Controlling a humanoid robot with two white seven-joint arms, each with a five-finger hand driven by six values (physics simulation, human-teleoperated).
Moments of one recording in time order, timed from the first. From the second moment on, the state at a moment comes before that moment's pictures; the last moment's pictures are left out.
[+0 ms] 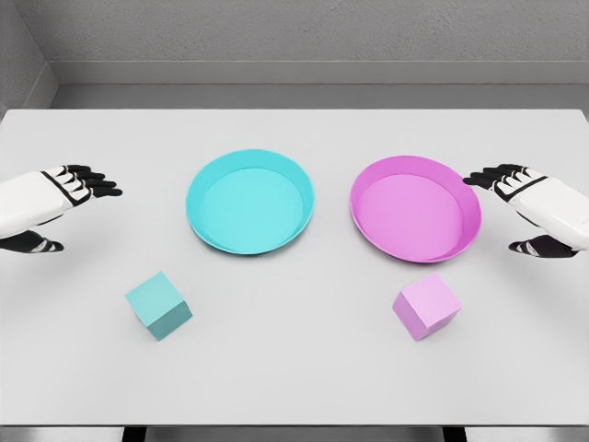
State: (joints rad) left arm -0.19 1.09 -0.32 -1.57 -0.41 -0.61 -0.18; right arm -0.06 -1.15 0.40 -1.75 0.29 -0.30 -0.06
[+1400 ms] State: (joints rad) left arm -0.13 1.04 -0.42 -1.77 -0.47 -0.61 -0.29; right arm -0.35 -1.09 0.56 -1.76 0.29 -0.61 0.53
